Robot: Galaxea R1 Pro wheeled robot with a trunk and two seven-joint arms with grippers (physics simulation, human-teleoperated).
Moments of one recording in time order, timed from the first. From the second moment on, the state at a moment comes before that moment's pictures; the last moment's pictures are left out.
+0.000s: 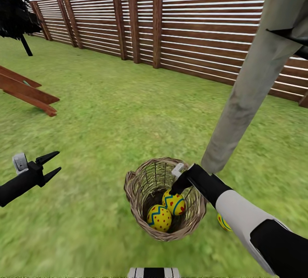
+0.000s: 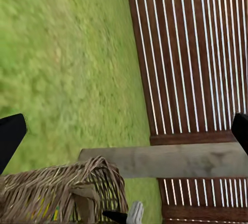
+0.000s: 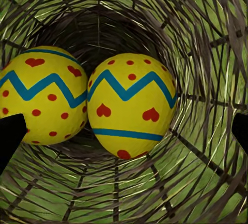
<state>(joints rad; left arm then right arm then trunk) -0.42 0.35 0.51 -1.37 1.44 1.01 -0.08 -0.98 0.00 0.58 -0.54 0.21 0.63 0.57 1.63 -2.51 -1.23</state>
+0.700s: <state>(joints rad) -0.42 0.34 0.45 -1.38 1.44 1.00 -0.08 -0.99 0.00 0.54 -0.54 0.20 0.62 0.57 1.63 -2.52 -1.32</state>
